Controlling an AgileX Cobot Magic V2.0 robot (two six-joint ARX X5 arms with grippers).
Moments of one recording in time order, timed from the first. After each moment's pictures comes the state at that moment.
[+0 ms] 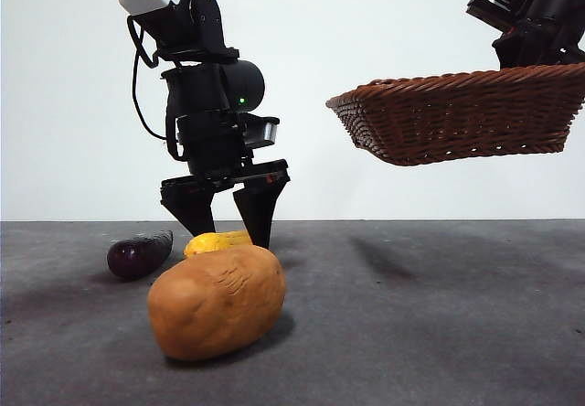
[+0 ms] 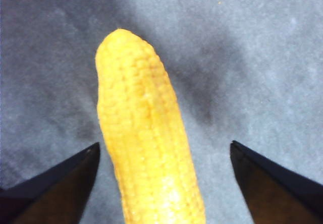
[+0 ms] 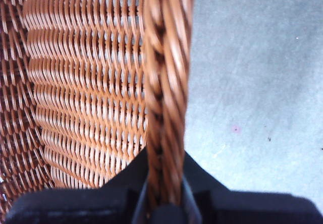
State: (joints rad) left arm -0.46 2.22 1.86 -0.95 0.11 0.13; right arm 0.02 1.91 1.89 -1.35 -0.44 -0.06
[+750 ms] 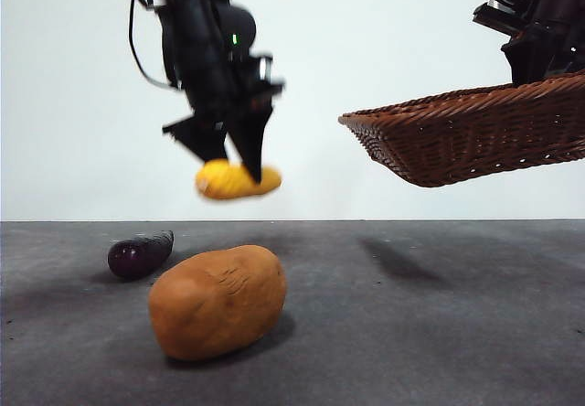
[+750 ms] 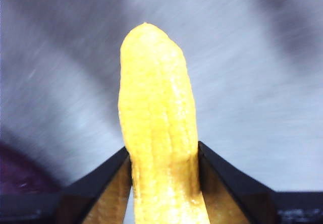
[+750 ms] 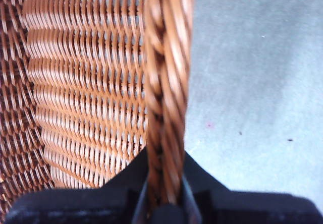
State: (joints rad) left arm -0.44 2.22 2.17 -1.23 0.24 0.11; right arm 0.02 1.90 1.89 -1.35 -0.32 -0.04
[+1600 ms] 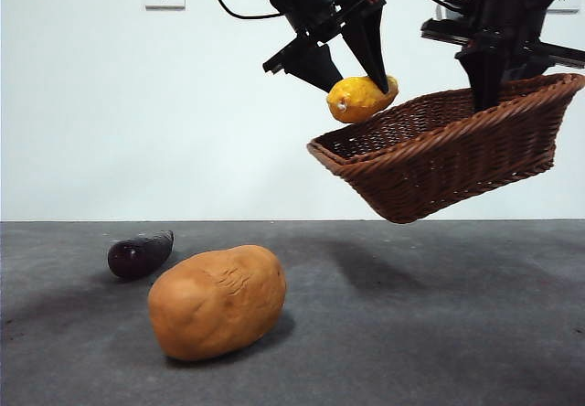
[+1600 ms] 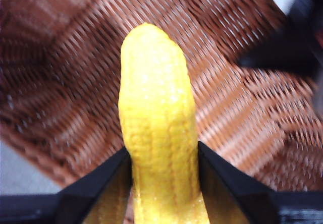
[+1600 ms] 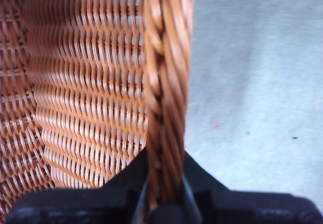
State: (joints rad) left arm -0.65 2.22 2.37 -1.11 0.29 -0.10; right arm 0.20 1.90 1.89 -1.33 -0.13 0.08
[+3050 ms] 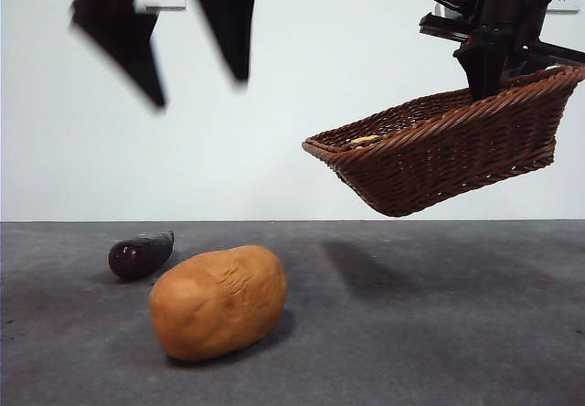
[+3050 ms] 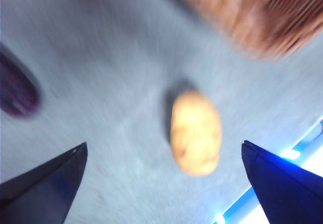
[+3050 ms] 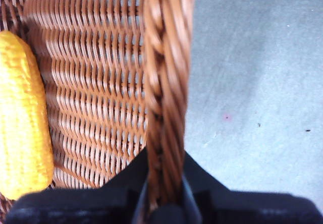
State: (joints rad) left arm -0.73 1.49 1.33 -1.03 0.02 -0.08; right arm 0.20 1.90 1.89 -1.35 -0.17 0.08
